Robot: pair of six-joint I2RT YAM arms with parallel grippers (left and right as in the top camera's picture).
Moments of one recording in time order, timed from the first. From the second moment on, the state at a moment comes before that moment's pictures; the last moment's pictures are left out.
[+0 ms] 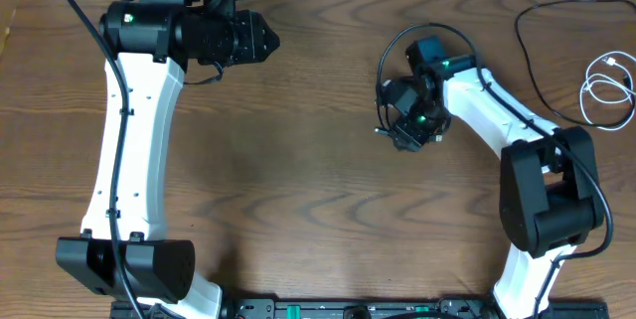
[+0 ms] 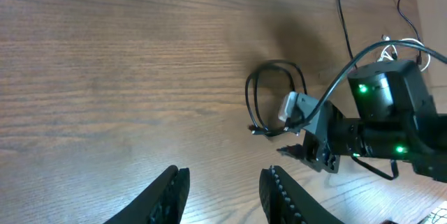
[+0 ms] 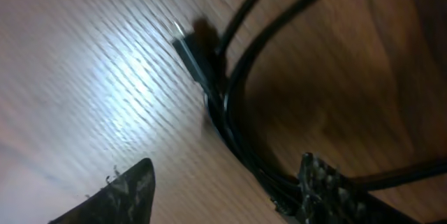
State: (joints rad) left arm -0.08 1.73 1.90 -1.19 0.49 -0.14; right arm 0.31 1.99 1.39 -0.90 -0.18 -0.56
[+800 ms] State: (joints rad) left arm -0.08 1.73 1.90 -1.21 0.49 -0.12; right arm 0.30 1.96 1.24 -0.74 -0.13 -0.59
